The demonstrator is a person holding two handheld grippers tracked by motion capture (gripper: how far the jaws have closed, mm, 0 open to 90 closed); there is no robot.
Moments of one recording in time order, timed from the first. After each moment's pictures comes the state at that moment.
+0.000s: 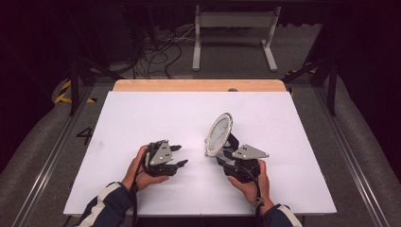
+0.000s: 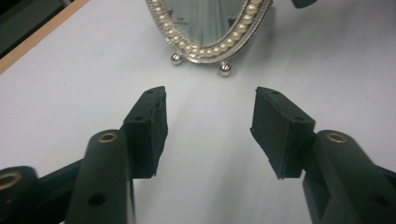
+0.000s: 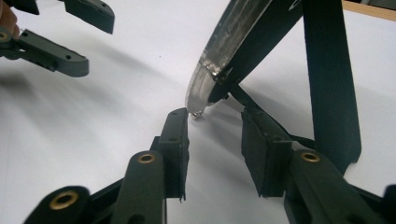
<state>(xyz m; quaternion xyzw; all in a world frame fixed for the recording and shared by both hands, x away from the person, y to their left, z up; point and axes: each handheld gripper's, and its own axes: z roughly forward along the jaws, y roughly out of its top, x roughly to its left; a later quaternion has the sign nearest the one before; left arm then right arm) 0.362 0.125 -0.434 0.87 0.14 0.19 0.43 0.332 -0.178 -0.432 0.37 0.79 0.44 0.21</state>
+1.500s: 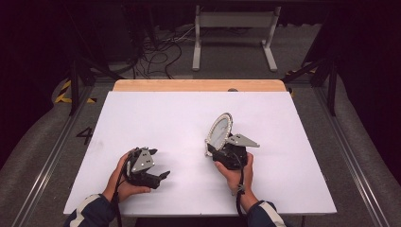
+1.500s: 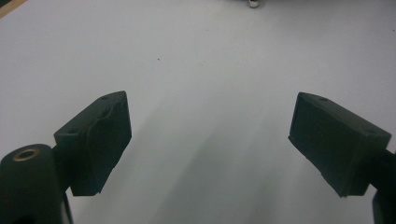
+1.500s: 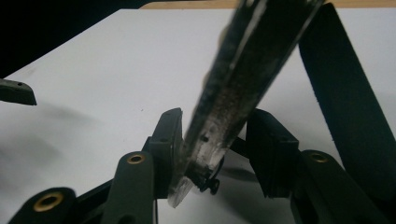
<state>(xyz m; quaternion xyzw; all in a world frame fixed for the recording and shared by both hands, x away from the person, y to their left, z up) 0.344 0.168 -0.451 0.87 0.21 0.19 0.40 0.366 -0.150 -0.438 0.46 0.72 0.48 0.19</state>
